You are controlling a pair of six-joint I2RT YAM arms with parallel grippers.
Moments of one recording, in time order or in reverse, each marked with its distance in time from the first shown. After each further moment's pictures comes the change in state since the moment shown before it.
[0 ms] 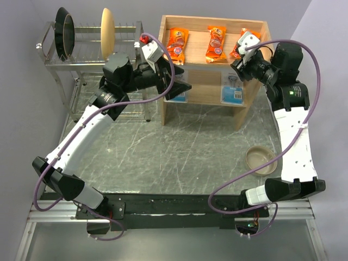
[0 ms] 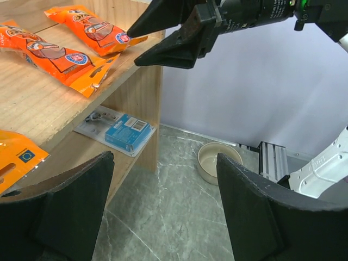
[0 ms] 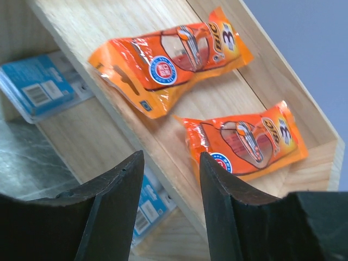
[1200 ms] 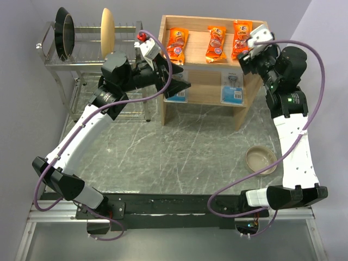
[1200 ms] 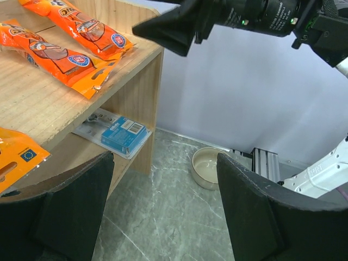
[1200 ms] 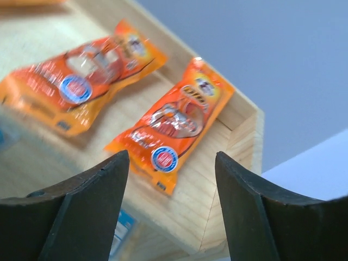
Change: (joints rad) left arm 0.013 0.001 0.000 0.026 0.004 -0.060; right arm 0.002 -0.077 -0.138 0.289 0.249 0.124
